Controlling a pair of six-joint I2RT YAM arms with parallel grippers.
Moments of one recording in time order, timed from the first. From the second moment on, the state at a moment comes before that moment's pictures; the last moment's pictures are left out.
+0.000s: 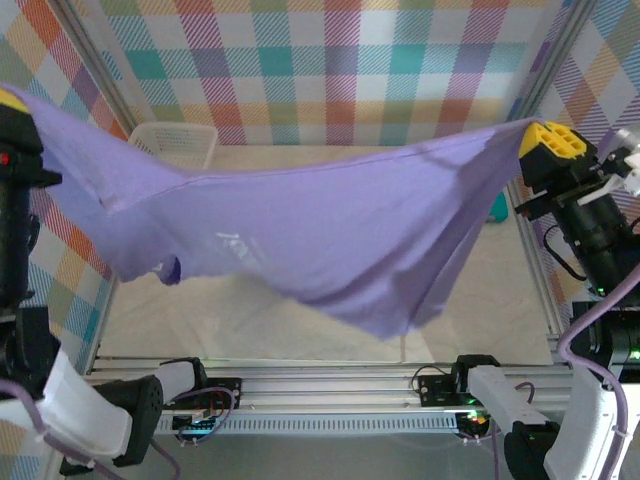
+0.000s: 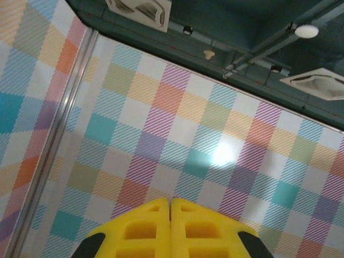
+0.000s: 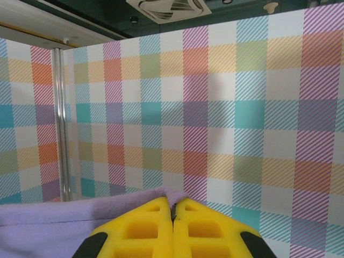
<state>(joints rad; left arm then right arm) 0.16 1.24 2.52 -0.90 0.06 -0.41 0.01 0.91 1.82 -0.56 -0.40 0.13</state>
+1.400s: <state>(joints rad) -0.43 1.51 1.32 -0.28 0.16 -0.34 0.15 1.48 1.12 -0.60 -0.25 0.23</state>
